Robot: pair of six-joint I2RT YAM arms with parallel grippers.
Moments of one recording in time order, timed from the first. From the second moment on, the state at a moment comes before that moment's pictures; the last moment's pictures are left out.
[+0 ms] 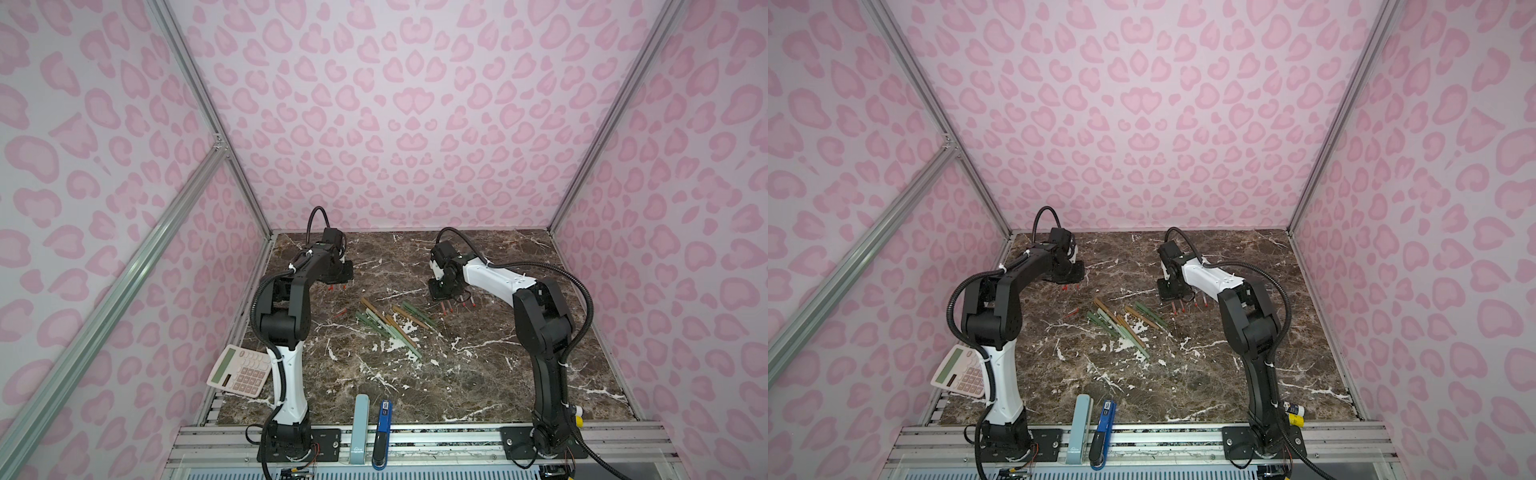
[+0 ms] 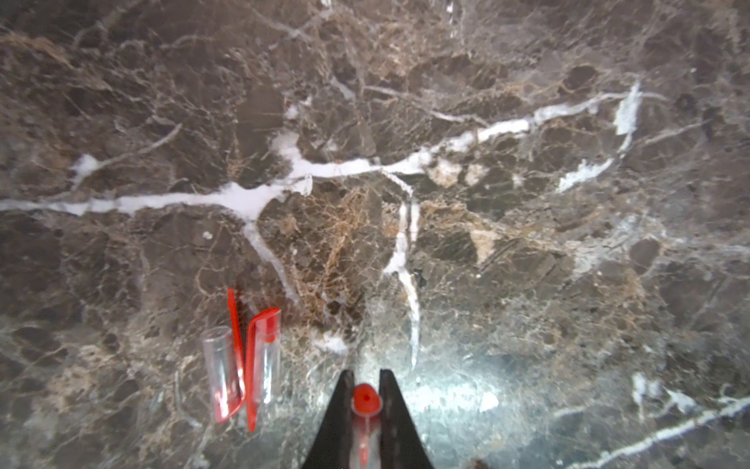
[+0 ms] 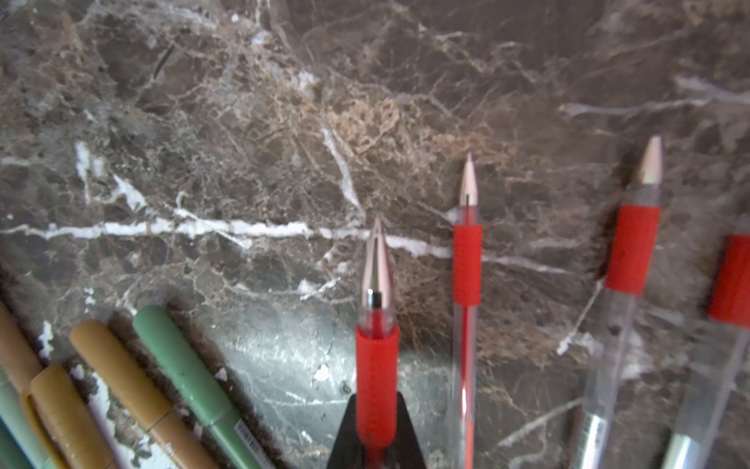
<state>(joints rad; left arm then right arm) -0.13 2.17 1.67 -0.72 0.06 -0.18 0.49 2.14 1.65 -0.78 -0.06 0.27</state>
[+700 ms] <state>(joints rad) -0.13 2.20 1.71 -0.75 0.00 -0.16 0.48 2.19 1.68 -0.80 -0.04 0.27</state>
